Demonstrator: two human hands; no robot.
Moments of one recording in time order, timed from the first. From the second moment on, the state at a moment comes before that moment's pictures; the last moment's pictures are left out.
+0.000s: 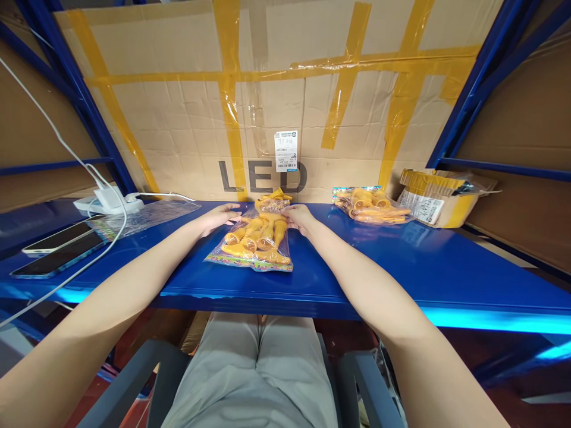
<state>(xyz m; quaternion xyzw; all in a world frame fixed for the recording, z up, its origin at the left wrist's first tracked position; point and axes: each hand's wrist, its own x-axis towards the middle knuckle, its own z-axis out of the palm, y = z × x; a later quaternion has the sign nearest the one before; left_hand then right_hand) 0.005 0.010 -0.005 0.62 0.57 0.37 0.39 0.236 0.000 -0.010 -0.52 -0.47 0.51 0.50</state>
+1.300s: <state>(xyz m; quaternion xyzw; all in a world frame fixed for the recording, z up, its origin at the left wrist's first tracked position) -0.027 0.029 -0.010 0.59 0.48 0.40 0.52 0.263 0.010 -0.010 -0.44 -0.56 0.56 0.42</state>
